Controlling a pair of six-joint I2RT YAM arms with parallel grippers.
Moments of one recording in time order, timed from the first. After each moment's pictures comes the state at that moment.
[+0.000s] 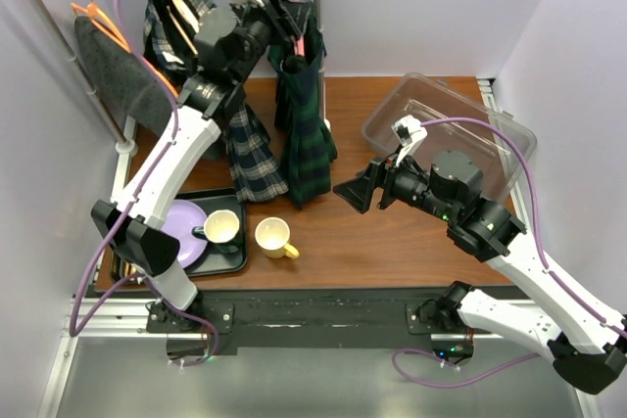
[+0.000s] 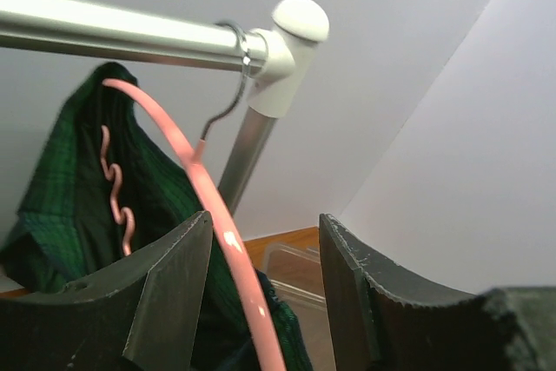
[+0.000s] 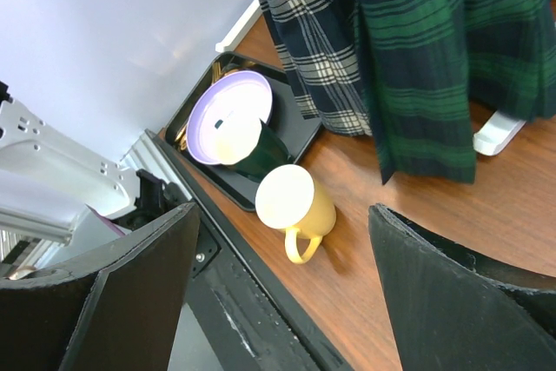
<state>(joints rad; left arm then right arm) -0.48 1.68 1.91 -0.01 -0.04 -0.41 0.75 0.86 1.03 -0.35 -0.18 0.48</state>
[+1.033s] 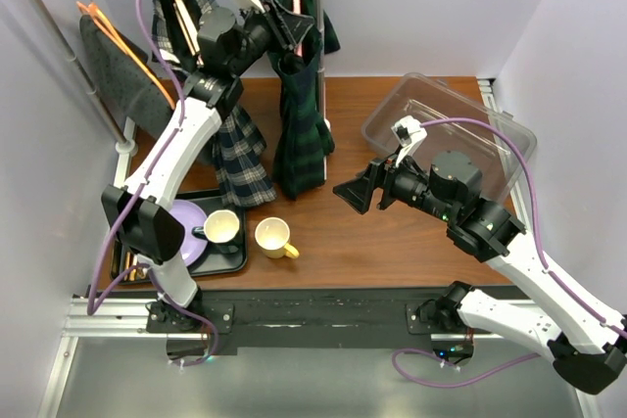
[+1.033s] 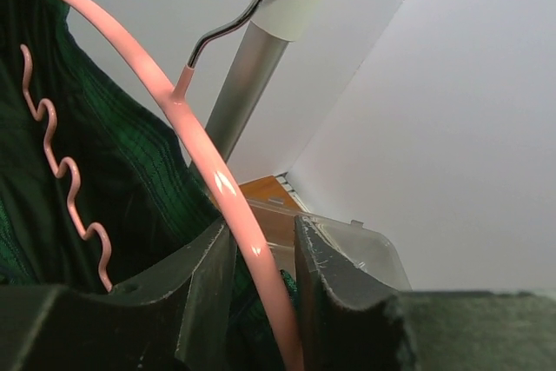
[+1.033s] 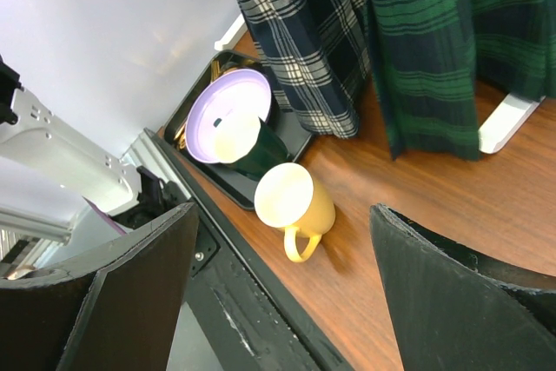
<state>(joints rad) -0.38 1.75 1.88 0.04 0.26 -0.52 0.75 0.86 1.02 -0.35 -0.17 0.48</state>
